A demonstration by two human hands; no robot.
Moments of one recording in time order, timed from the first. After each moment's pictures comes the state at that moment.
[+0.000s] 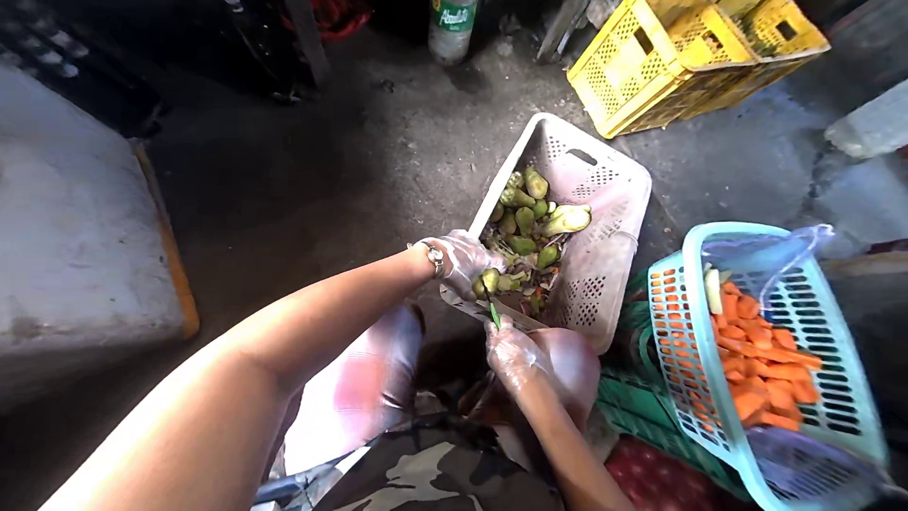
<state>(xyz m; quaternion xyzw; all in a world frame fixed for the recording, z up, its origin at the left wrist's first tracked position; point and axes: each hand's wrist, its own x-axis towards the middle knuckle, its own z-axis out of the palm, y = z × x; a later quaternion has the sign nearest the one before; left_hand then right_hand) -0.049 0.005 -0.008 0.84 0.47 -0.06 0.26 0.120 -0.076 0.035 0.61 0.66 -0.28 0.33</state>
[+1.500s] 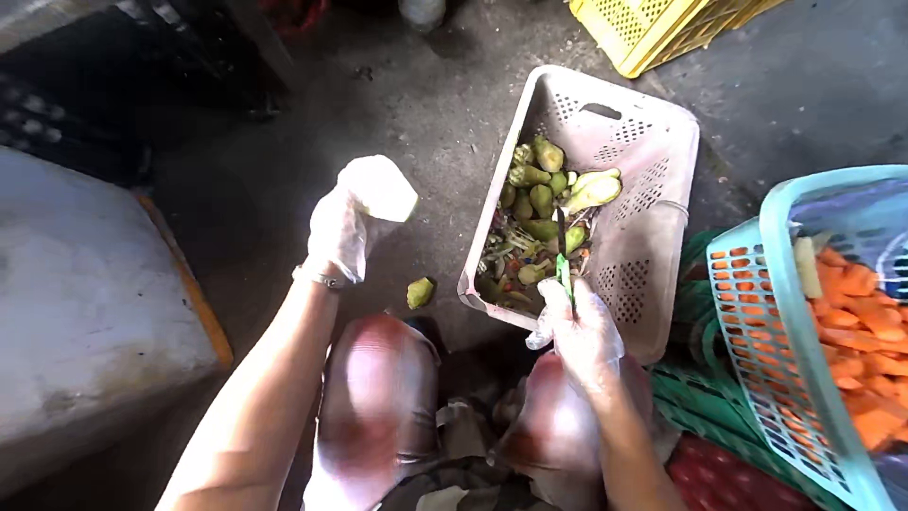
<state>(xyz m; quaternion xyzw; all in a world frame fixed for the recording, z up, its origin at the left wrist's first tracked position) -0.164 -0.021 -0.031 0.21 0.59 0.64 0.44 0.157 -0.021 0.008 0.60 0.66 -0.38 -0.24</state>
